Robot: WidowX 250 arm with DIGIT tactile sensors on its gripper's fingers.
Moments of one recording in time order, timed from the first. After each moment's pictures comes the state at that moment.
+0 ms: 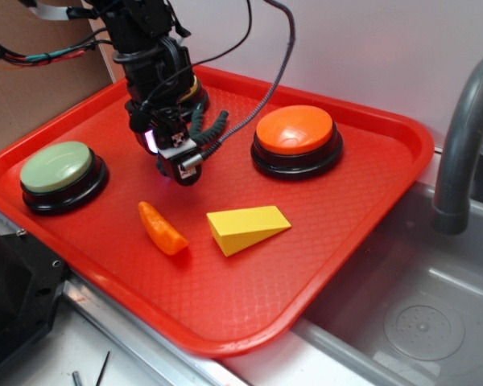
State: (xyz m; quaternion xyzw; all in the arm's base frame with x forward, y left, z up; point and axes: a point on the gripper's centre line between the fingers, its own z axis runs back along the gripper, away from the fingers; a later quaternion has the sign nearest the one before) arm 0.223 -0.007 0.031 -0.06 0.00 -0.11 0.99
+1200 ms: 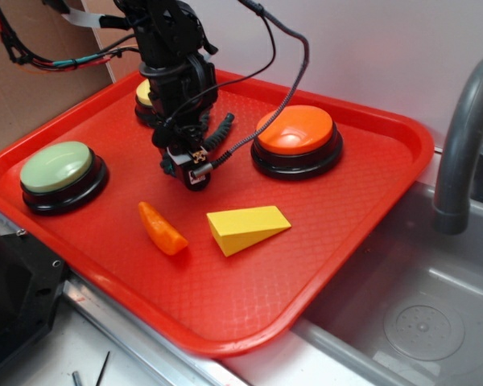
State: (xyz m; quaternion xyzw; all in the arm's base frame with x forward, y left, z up) arm 0.228 -0.018 0.022 -0.02 0.01 -0.12 0.99
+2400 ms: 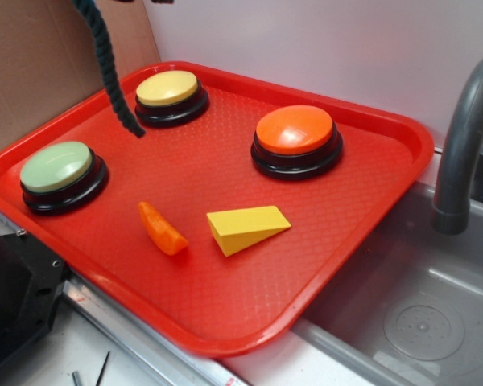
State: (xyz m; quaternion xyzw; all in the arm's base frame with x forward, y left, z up) arm 0.199 -0.020 0.212 0.01 -0.03 0.01 1.00
